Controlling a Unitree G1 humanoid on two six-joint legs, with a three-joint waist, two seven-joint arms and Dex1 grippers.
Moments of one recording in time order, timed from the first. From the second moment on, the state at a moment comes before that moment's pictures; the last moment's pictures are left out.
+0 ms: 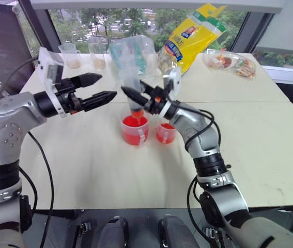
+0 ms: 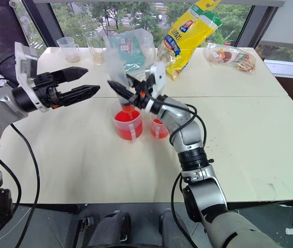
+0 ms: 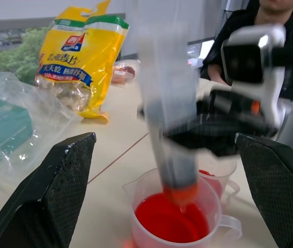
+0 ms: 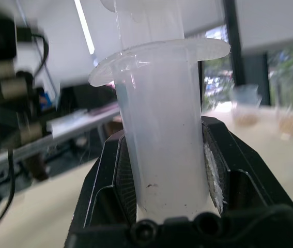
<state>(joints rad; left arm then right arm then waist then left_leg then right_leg) -0.65 0.76 0.26 -0.20 -0.80 0.80 -0.82 -0.85 -0.07 0.00 0.13 0.41 0.30 0.67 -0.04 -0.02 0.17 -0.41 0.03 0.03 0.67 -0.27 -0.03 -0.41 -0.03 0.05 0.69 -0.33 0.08</state>
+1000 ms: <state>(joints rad) -1.19 0.46 0.04 0.45 -0.54 0.46 -1.04 -0.60 -0.21 -0.03 -0.11 0.43 0.35 0.56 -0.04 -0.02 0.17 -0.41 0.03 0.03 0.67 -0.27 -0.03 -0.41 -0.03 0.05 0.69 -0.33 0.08</state>
